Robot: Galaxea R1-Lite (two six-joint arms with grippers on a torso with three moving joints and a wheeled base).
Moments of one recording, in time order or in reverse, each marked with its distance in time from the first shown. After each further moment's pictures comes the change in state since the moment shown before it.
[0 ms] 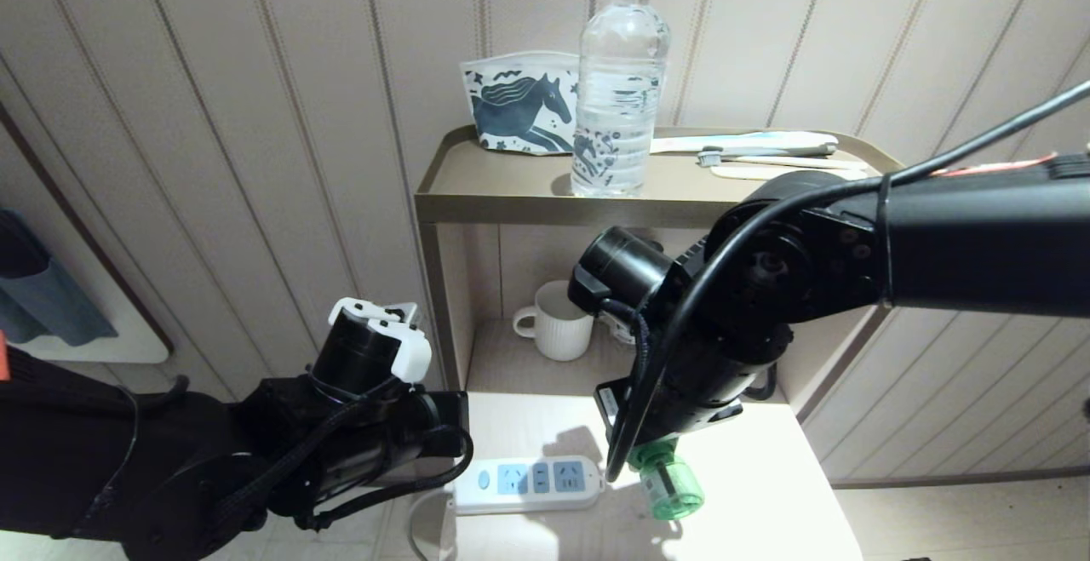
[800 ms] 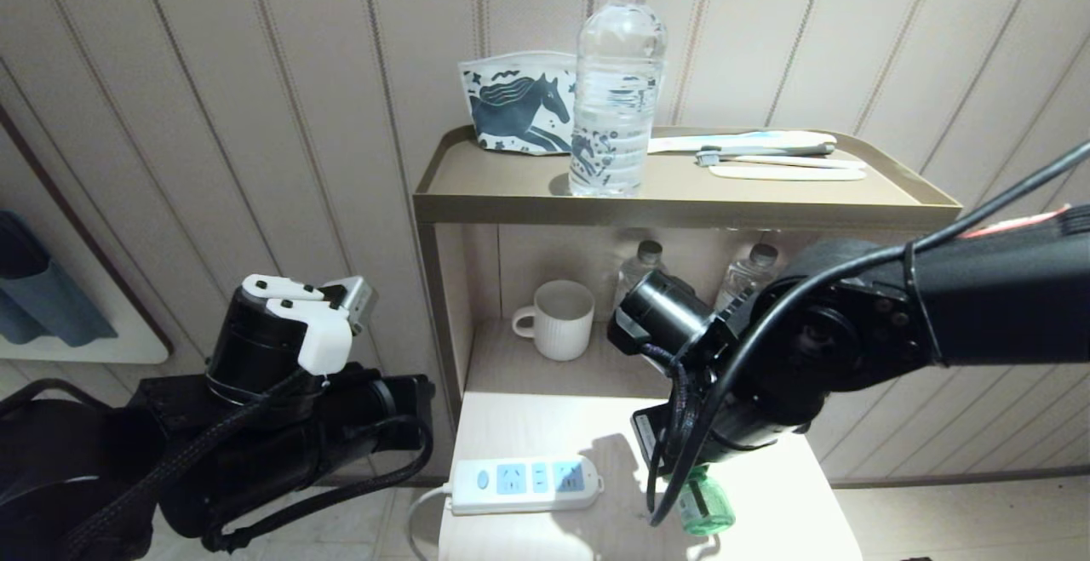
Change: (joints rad) left arm 0.015 -0.193 0.053 0.044 -0.001 -0.001; right arm -0.031 -0.083 0.330 -0.274 -0.111 0.005
